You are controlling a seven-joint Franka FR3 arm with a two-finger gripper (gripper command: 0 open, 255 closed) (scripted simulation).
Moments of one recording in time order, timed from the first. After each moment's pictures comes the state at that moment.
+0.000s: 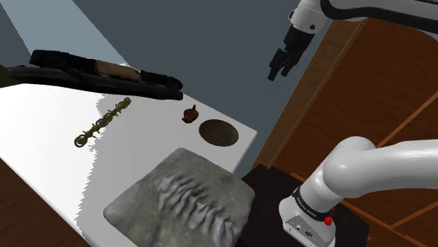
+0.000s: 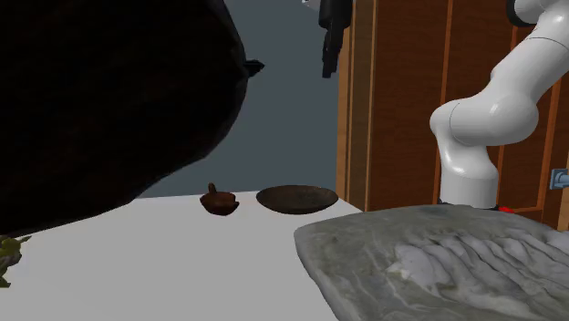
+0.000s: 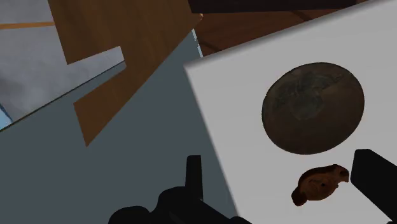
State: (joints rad) arm 0.00 -0.77 -0.02 -2.34 -0.06 1.66 -0.02
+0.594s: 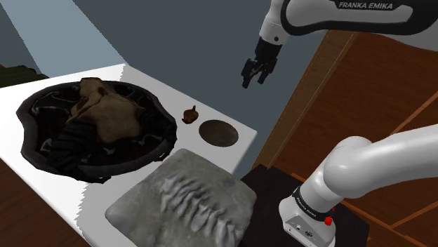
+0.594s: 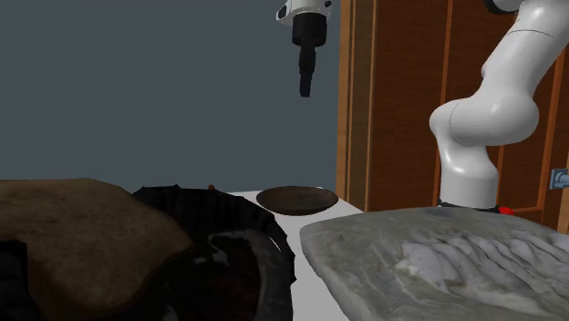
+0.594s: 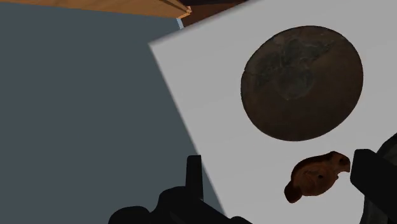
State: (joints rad) arm 0.01 -0.57 0.05 -2.34 -0.02 1.82 0.10
